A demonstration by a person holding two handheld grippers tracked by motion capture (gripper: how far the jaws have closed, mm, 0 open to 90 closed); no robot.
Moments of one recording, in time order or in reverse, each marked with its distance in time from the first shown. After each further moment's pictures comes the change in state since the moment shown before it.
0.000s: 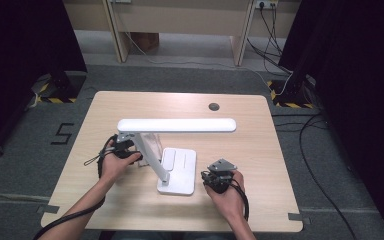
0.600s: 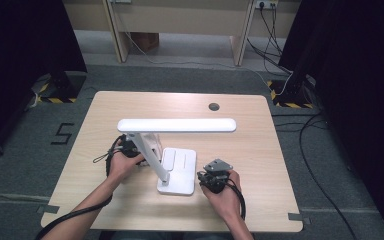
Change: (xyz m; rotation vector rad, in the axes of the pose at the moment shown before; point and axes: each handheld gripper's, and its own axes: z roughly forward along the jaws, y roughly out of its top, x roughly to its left) left arm -0.012 0.002 0.019 0.063 0.004 0.013; right arm 0.008 0.004 0.006 0.000 0.021 -0.020
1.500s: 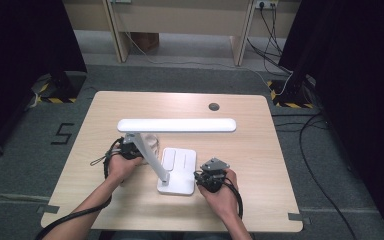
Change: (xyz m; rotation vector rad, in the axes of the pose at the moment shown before) left arm 0.001 -0.008 -0.011 -0.010 -0.061 -0.042; right arm 0.006 0.006 0.003 -0.001 0.023 -0.008
